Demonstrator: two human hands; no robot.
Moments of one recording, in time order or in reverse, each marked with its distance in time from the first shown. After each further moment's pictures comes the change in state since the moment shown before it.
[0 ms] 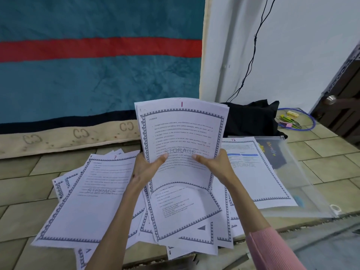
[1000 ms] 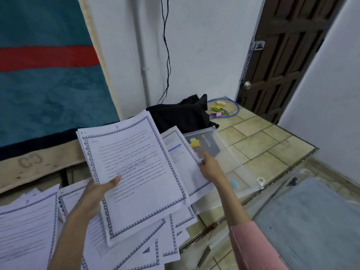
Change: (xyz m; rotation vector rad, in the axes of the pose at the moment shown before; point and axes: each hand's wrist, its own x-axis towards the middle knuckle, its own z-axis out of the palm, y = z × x) left_hand 0.042 -0.036 0.064 -0.177 -0.309 -0.284; right_hand 0.000 0.053 -0.163 -0.609 0.227 0.269
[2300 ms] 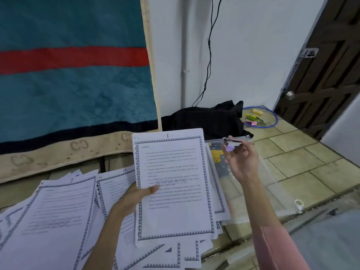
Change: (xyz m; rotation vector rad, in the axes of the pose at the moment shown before) left_hand -0.008 -0.025 -0.001 0.057 -0.195 -0.071; right_hand 0.016 -0.046 -0.014 1.631 -0.033 0.052
